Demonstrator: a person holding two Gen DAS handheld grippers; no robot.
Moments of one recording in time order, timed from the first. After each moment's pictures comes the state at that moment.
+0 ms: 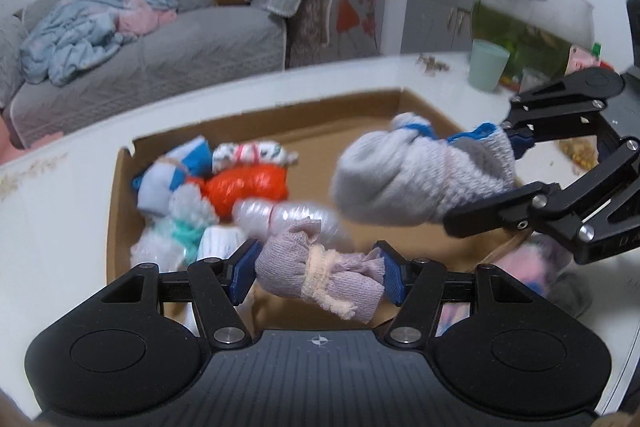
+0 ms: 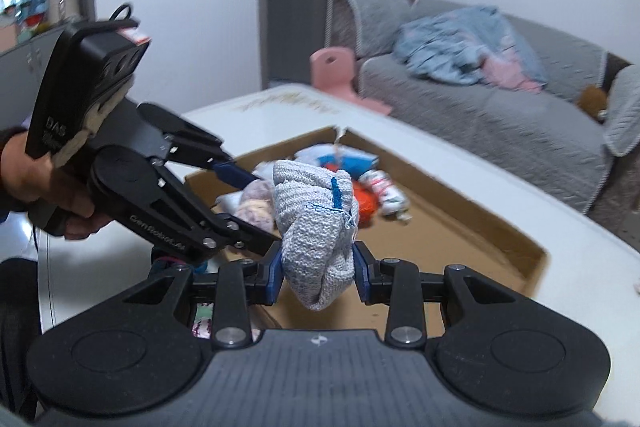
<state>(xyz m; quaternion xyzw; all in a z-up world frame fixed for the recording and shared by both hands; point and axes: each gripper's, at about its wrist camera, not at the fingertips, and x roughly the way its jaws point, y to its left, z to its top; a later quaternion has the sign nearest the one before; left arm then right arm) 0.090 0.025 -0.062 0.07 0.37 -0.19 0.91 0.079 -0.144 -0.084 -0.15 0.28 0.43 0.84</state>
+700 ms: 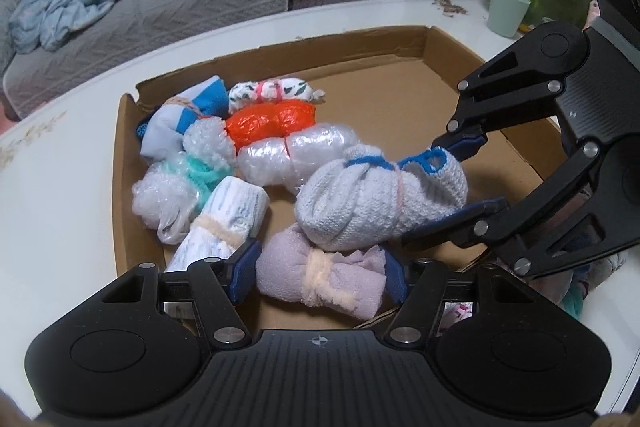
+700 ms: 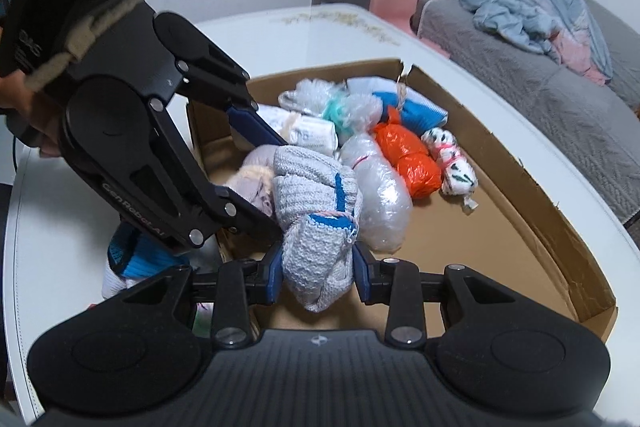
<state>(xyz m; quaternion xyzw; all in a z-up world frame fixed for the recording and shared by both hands) 0.108 0.036 -0.080 0.09 0.44 -0.17 0.87 0.100 -0.095 -0.109 -0.26 0.36 0.46 0.77</state>
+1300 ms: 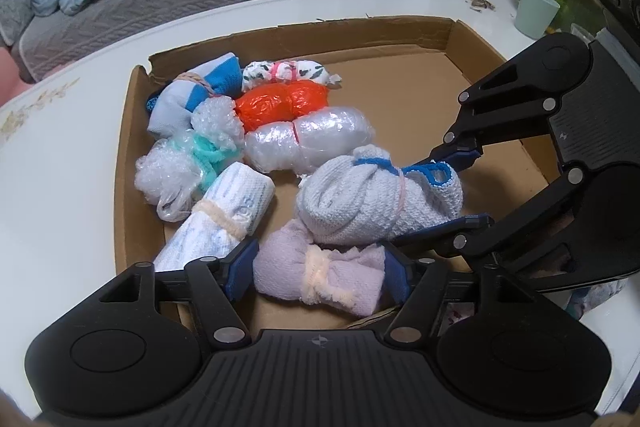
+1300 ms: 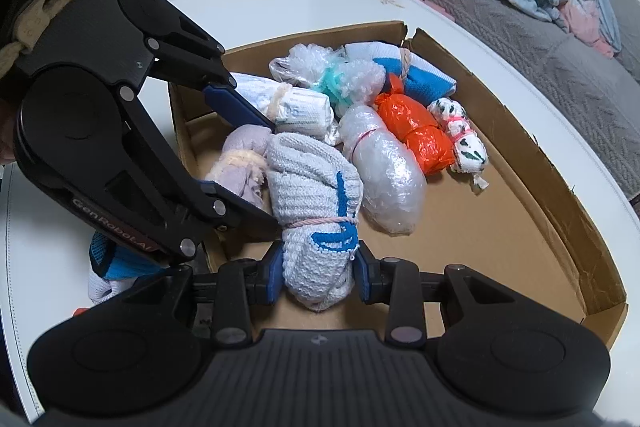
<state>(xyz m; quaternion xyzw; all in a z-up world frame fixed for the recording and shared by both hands) 0.111 0.033 -0.078 0.06 0.48 -0.14 0.86 0.113 -0.083 -0.117 -0.28 0.40 0.44 0.75</state>
